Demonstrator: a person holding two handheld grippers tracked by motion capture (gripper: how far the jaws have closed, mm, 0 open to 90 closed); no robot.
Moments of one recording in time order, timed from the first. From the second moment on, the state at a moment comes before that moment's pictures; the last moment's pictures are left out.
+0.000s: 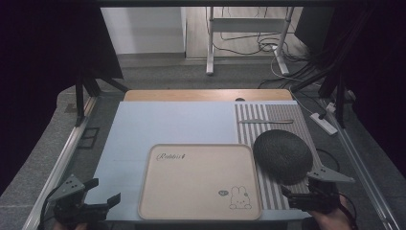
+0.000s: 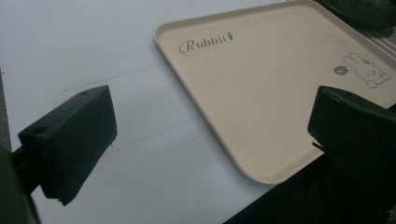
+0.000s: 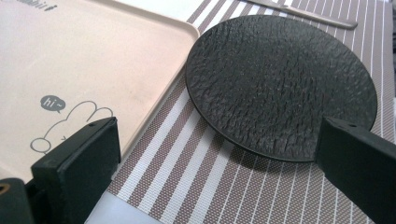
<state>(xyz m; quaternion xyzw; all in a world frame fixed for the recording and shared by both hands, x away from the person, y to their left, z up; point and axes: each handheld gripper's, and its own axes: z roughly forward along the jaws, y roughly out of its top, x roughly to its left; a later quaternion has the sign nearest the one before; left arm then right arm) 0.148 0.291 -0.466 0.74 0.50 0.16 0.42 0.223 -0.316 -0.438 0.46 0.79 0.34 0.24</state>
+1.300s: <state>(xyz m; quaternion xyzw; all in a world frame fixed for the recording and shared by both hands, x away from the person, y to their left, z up) 0.148 0.290 -0.466 0.74 0.50 0.16 0.41 0.240 -0.306 -0.438 0.43 0.81 0.33 0.21</state>
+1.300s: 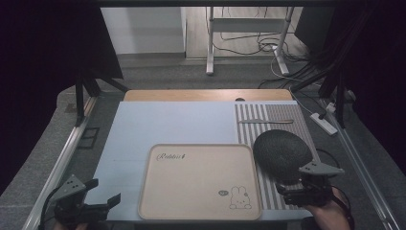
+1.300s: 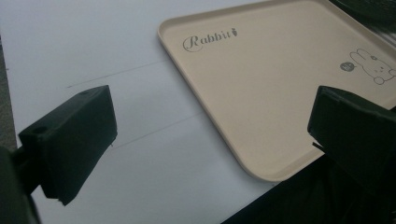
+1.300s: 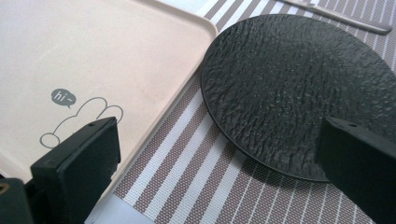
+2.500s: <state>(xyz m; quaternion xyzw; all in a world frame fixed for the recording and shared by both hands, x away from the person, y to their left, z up) 0.149 0.289 -0.466 0.74 0.51 0.16 0.41 0.304 -0.291 -0.444 0.42 0.82 0.34 0.19</state>
